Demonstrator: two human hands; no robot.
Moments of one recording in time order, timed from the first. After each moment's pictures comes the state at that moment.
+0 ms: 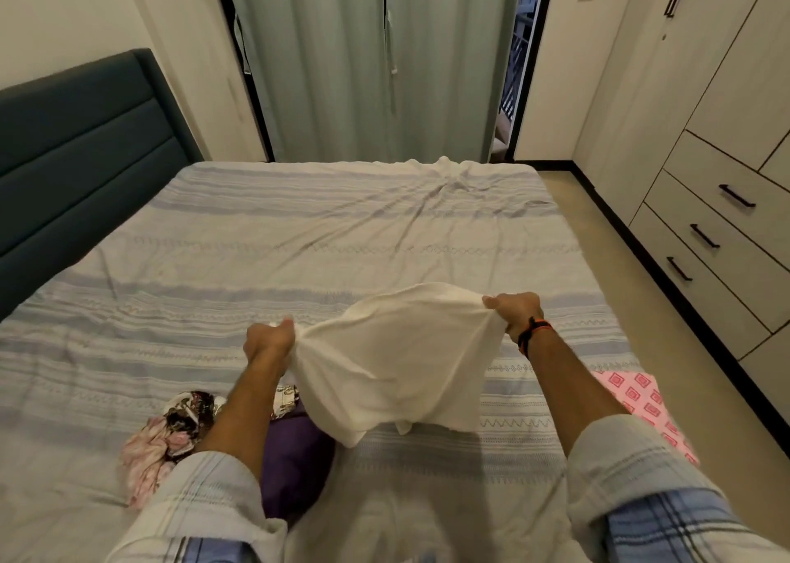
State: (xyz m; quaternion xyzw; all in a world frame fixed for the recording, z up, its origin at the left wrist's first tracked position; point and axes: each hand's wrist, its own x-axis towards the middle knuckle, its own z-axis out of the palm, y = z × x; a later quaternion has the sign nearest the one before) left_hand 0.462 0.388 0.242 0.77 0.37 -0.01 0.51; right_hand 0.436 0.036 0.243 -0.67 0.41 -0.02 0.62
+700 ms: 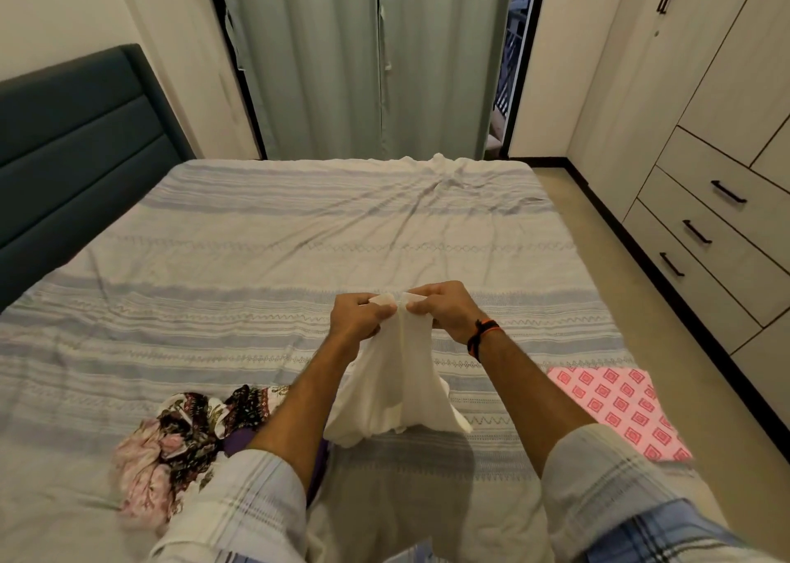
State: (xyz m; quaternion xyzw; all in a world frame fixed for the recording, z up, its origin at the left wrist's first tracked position) left_hand 0.454 0.283 0.258 0.77 0.10 -0.11 0.62; right_hand 0.436 0.120 0.266 -0.71 0.16 0.08 0.68
